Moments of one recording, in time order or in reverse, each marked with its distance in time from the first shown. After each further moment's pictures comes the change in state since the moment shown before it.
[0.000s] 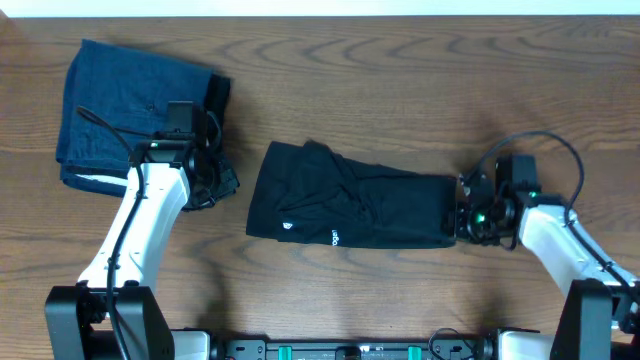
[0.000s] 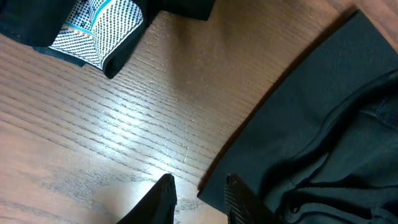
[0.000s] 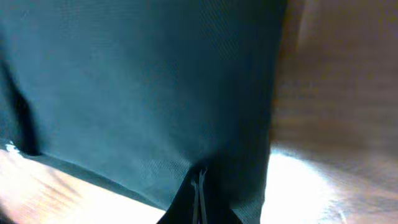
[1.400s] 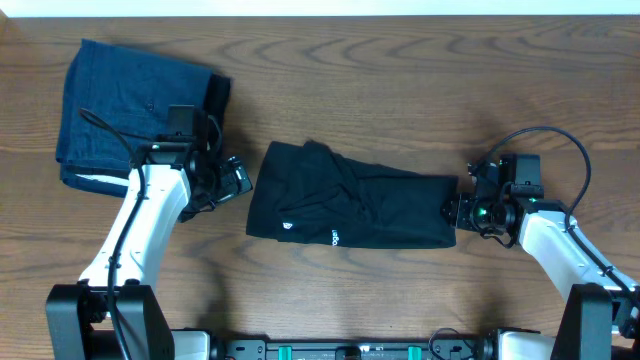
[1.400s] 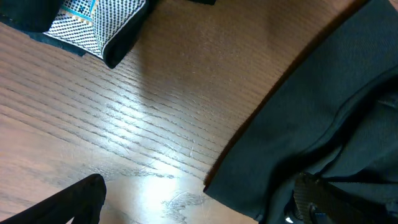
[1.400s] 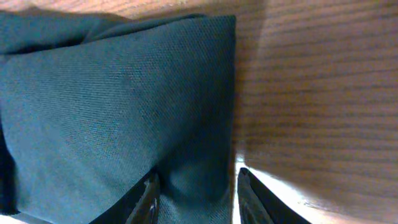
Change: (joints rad) left arm 0.000 0.001 -0.019 -0.008 0.000 0.015; right arm -0.007 -0.018 -0.011 0.172 0.080 0.035
